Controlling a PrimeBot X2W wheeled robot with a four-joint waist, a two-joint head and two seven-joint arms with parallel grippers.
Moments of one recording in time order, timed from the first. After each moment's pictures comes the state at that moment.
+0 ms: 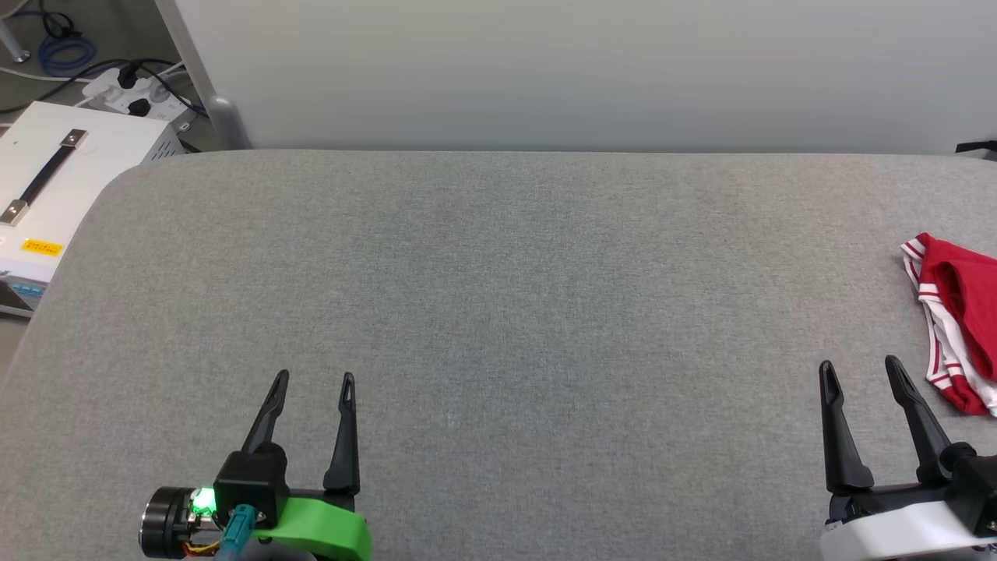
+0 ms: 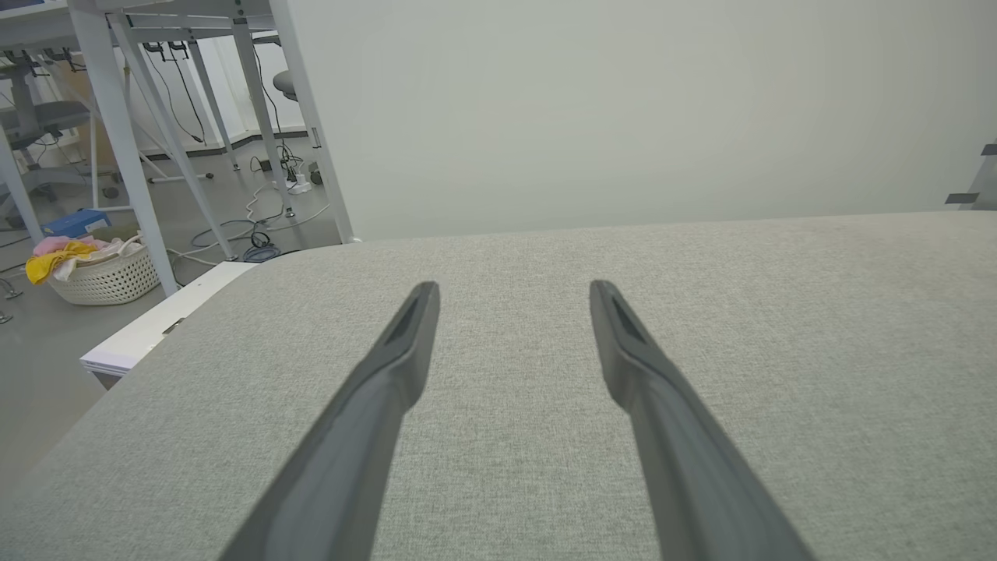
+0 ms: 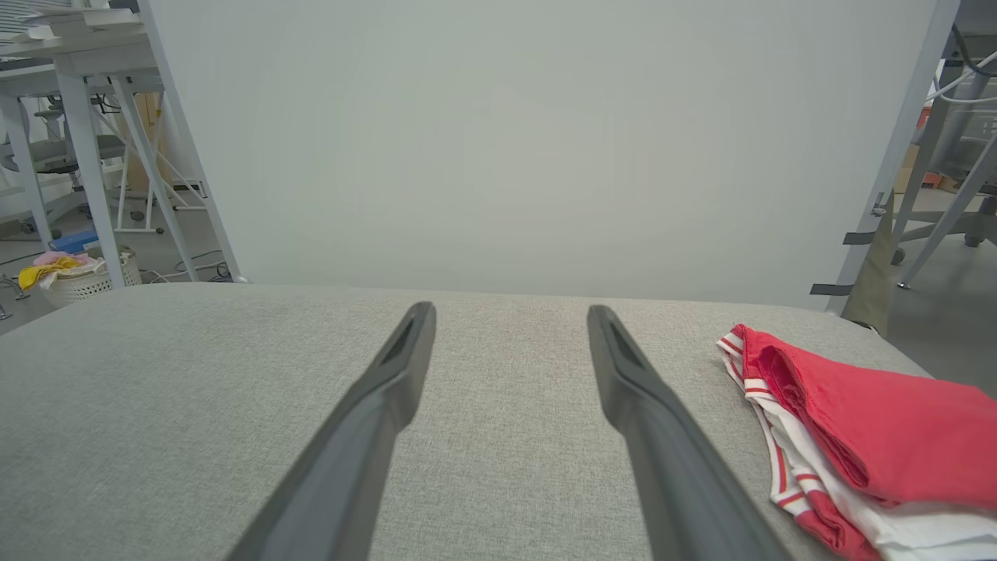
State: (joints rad) left arm 0.05 0.10 -0.09 0.05 -0.06 0.02 -0.26; right arm 0.13 -0.10 -0.04 -0.10 0.15 0.13 -0.26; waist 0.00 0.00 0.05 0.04
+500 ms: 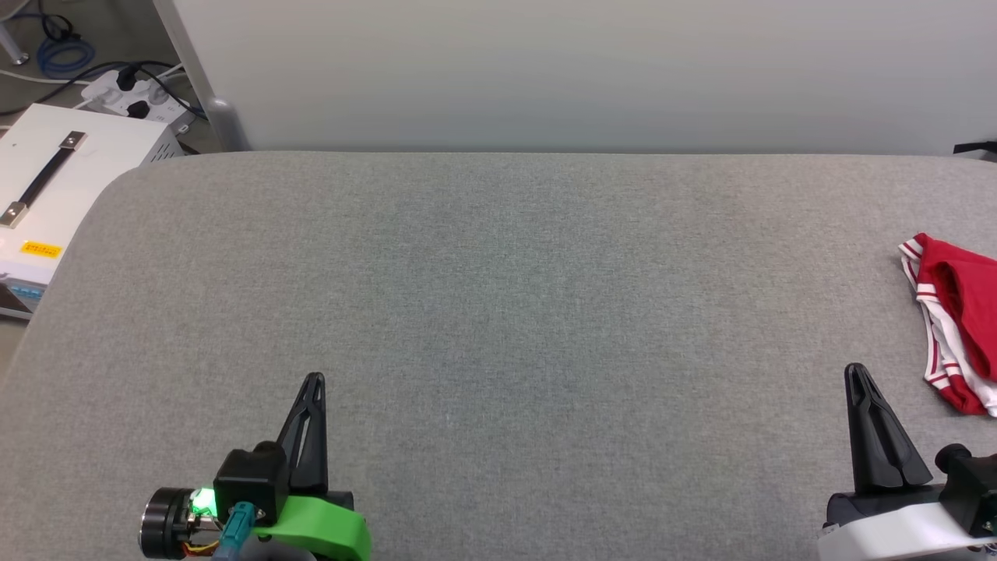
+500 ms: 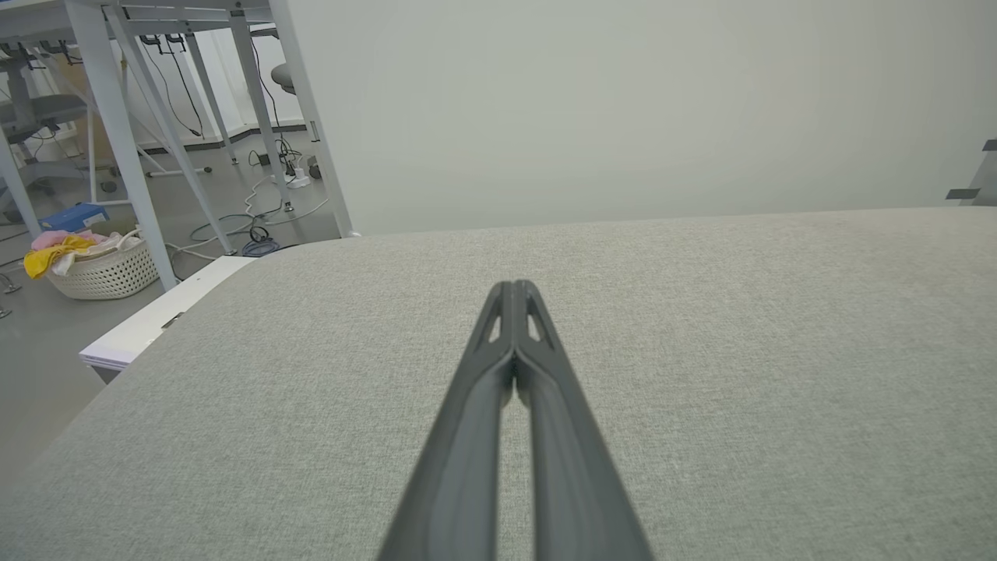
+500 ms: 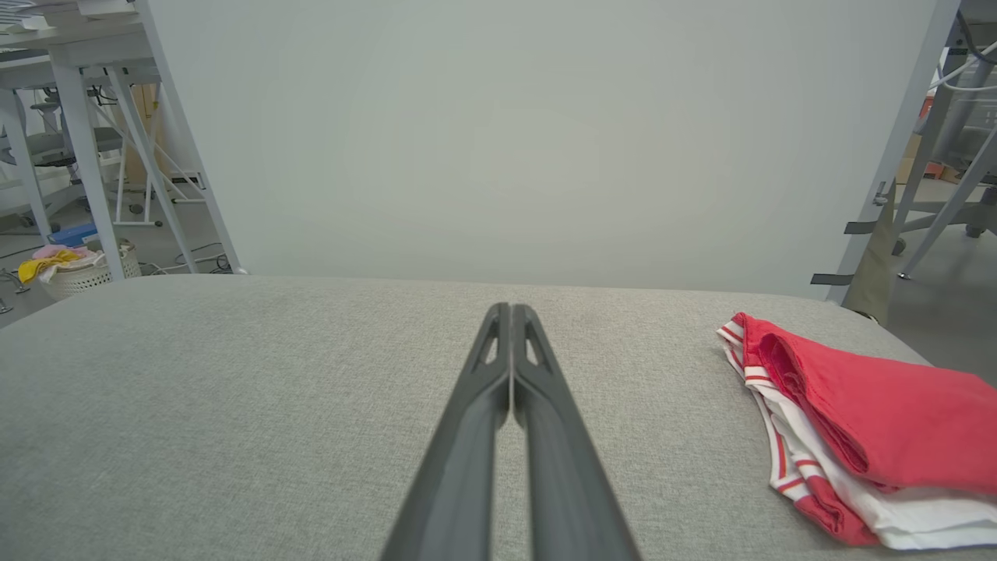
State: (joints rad) left arm 0.06 0.10 -0.09 0.05 -0.06 0.01 -0.24; right arm 0.14 -0.10 -0.04 -0.10 0.15 0.13 -0.24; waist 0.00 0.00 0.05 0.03
